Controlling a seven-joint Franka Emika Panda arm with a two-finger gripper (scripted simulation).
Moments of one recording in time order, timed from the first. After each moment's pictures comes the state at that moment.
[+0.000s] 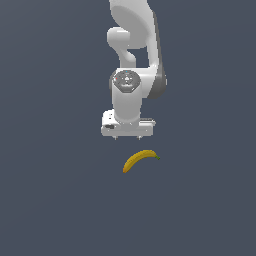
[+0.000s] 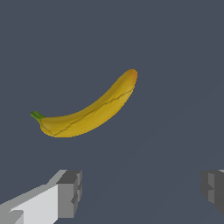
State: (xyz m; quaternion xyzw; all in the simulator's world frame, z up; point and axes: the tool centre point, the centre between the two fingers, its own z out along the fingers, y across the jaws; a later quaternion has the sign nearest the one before) arm -0.014 -0.003 0.141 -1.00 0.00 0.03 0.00
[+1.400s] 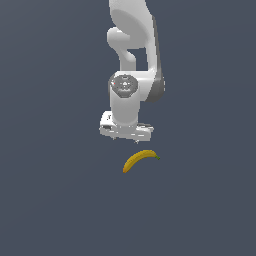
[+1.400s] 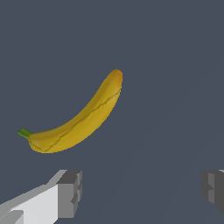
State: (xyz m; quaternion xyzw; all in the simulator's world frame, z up) arm -0.010 -0.011 0.132 -1.00 0.08 0.04 -0.01
